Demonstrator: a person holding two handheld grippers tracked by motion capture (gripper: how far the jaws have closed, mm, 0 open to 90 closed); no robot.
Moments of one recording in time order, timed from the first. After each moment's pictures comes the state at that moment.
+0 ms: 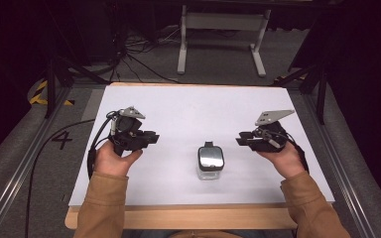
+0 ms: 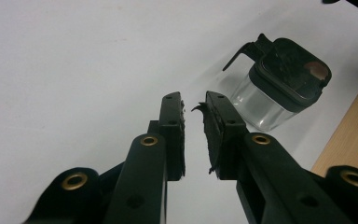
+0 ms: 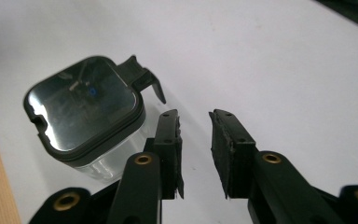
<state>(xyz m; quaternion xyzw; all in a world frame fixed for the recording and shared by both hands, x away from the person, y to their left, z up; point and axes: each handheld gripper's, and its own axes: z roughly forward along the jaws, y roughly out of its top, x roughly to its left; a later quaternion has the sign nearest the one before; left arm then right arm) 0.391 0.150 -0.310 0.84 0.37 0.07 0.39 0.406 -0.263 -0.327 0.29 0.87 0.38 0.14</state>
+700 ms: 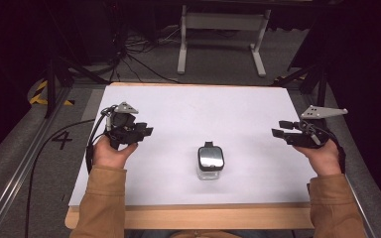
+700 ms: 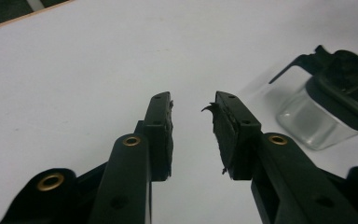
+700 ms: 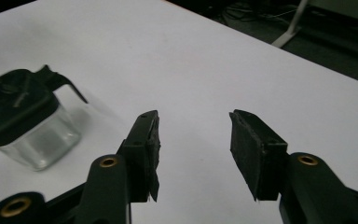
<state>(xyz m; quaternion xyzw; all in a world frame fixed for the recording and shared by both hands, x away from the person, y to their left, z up) 0.417 0.169 -0.332 0.82 0.40 0.12 0.40 0.403 -0.360 -0.318 0.36 0.81 0.41 0.21</state>
